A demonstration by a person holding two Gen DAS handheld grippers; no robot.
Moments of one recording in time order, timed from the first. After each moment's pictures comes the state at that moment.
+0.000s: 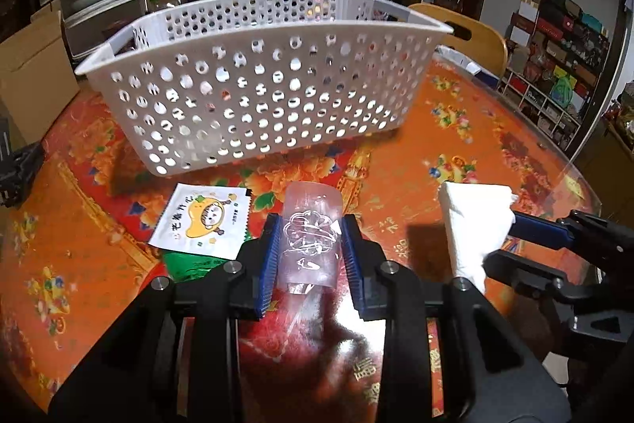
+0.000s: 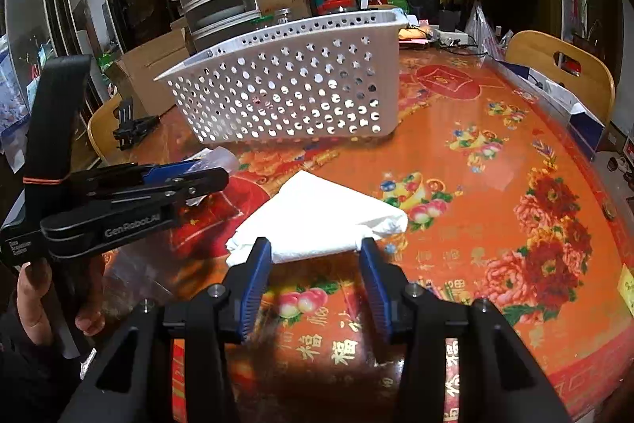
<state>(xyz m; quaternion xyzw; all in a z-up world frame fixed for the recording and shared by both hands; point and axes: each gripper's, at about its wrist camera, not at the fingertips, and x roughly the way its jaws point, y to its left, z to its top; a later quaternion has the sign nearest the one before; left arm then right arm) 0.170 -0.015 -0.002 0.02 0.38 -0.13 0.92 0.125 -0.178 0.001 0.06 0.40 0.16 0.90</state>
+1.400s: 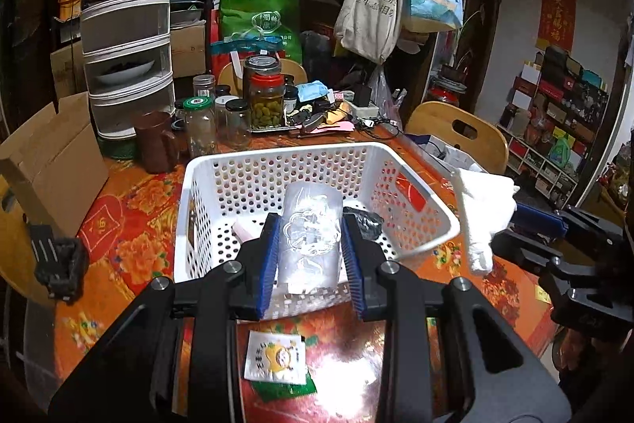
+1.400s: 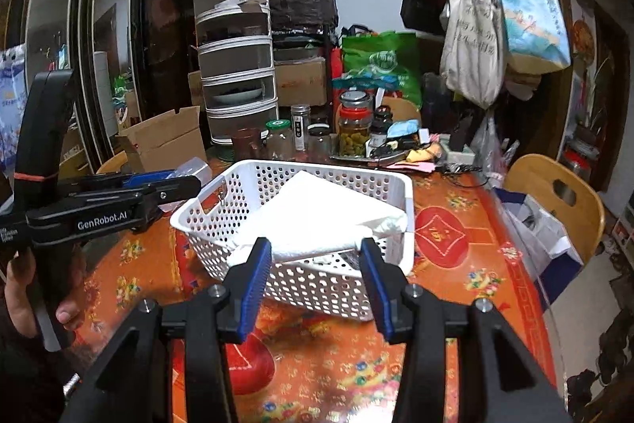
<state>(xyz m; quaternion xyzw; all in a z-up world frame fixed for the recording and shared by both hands) 0.232 0.034 0.171 -0.02 0.29 -0.12 0.95 0.211 -0.166 0.153 0.01 0.30 0.17 0.94</state>
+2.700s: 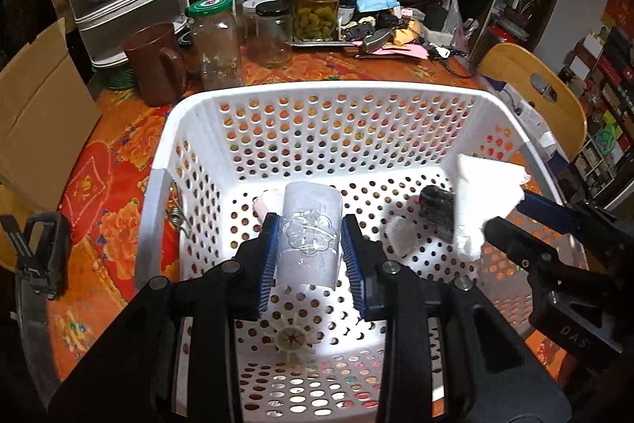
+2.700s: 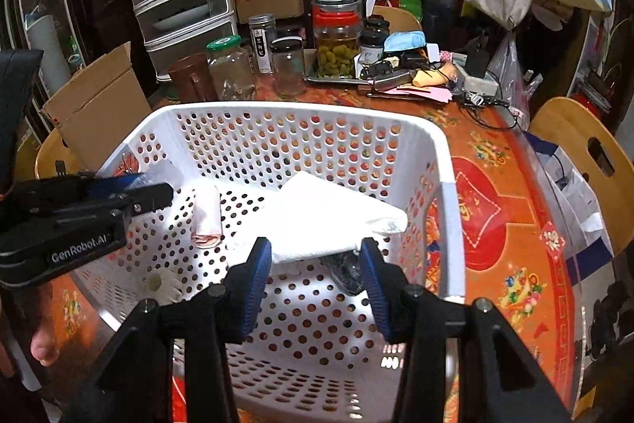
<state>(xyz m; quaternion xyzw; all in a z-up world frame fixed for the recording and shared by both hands) 0.398 0.033 0.075 -0.03 0.45 -0.04 0.89 0.373 -0.145 0.063 0.01 0.44 0.14 0.88</state>
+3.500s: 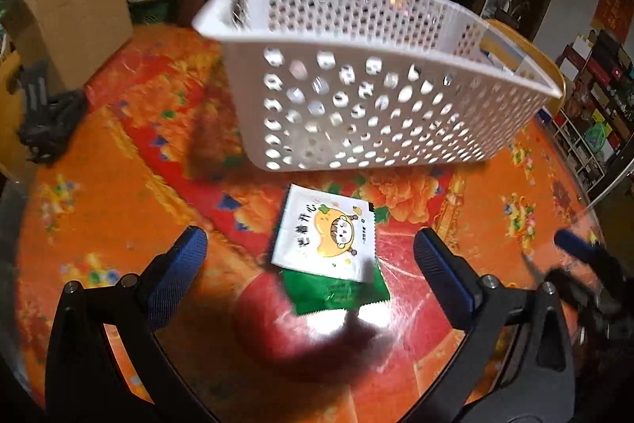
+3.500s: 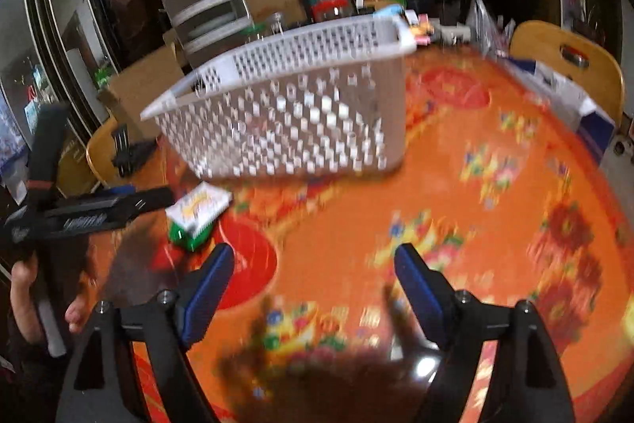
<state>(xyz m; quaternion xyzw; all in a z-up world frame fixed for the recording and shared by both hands) 0.229 0.067 -0.002 -0.05 0.44 -0.05 0.89 0.167 -0.171 0.003 0.11 0.42 0.16 0.89</state>
